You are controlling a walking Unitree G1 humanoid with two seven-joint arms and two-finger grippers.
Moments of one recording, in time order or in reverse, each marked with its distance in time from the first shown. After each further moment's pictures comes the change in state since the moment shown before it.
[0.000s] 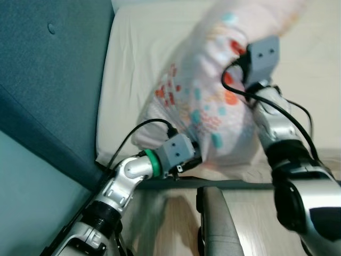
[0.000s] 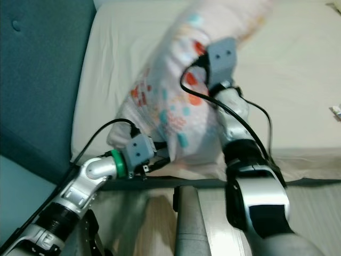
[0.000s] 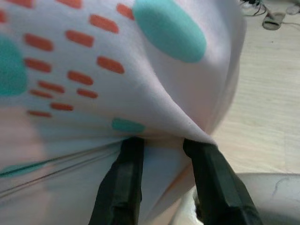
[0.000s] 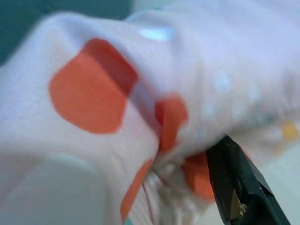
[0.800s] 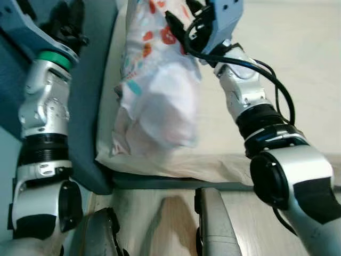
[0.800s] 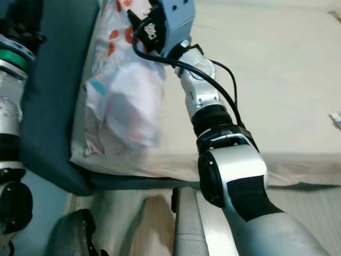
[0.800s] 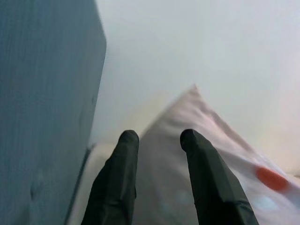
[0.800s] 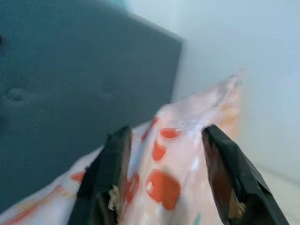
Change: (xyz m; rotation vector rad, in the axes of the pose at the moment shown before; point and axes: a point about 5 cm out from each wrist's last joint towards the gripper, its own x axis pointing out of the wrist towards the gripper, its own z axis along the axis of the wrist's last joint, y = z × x) left arm -0.146 0.205 0.142 -0.243 -0.569 1.086; right arm 0.026 0.005 0.054 0.112 -0.243 0.089
